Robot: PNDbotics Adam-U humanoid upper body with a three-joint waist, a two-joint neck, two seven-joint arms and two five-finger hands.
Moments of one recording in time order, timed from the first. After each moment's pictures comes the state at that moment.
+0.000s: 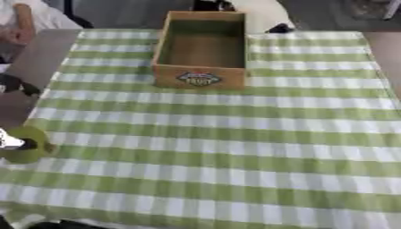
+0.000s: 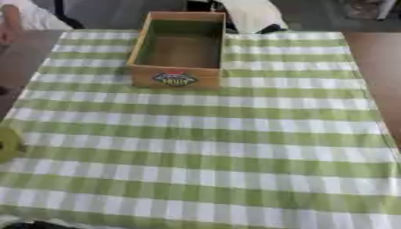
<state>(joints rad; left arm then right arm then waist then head) -0.07 0.97 0.14 -1.76 -0.66 -0.09 -0.64 -0.52 -0.29 -0.28 -1.93 0.25 -0.19 -0.05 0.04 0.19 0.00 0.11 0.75</state>
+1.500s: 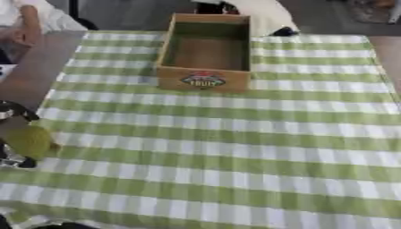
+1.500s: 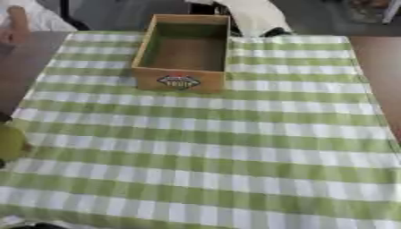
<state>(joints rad) -0.09 0.95 0.07 -1.55 -0.70 -0.10 -0.73 -0.51 -0.28 -0.28 -1.93 0.25 -0.19 -0.06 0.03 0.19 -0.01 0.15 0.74</state>
